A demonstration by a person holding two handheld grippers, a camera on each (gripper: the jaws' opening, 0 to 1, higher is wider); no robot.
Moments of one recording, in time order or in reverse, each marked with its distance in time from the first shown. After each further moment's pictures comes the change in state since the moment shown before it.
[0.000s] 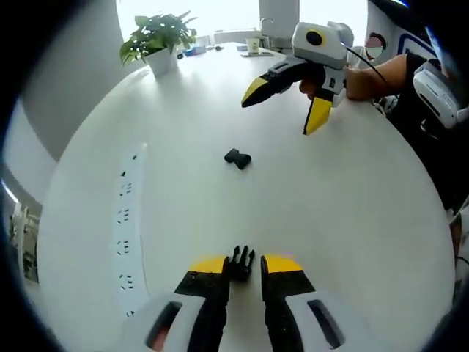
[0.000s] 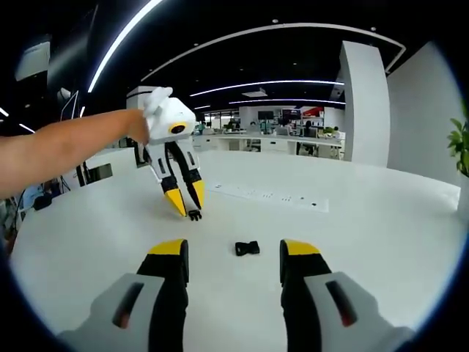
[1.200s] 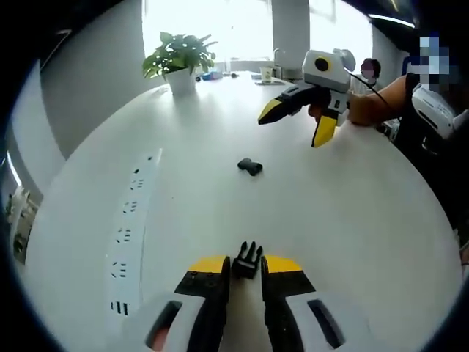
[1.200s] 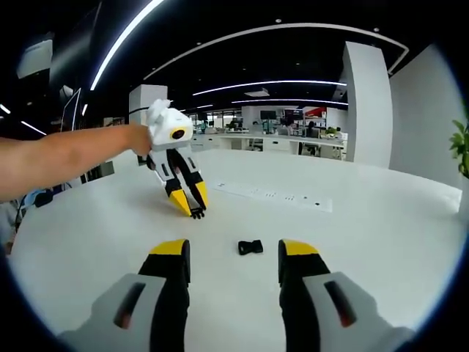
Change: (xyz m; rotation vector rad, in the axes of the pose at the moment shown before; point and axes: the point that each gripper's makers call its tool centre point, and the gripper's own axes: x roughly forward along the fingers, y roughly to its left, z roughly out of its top) left arm 0.007 0.001 -0.006 -0.085 -0.196 0.009; right arm 0.001 0.000 -0.002 -0.014 0.003 0.015
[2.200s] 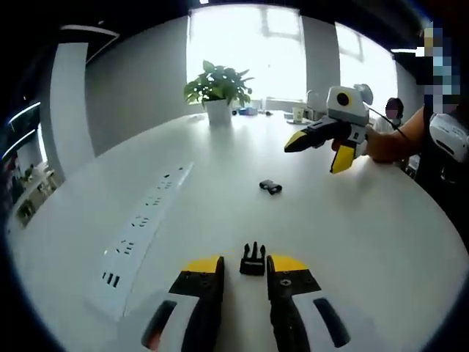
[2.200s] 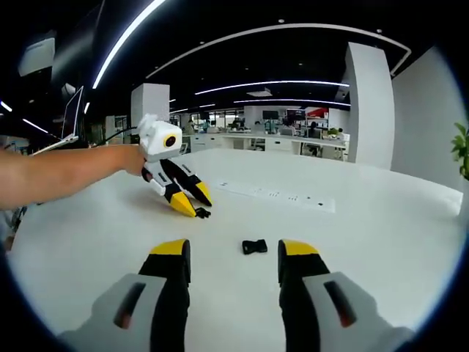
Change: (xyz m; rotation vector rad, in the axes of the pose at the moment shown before) left arm -0.005 0.002 -0.004 -0.145 -0.269 0.153; right arm 0.002 0.008 -0.001 -0.013 0.003 0.013
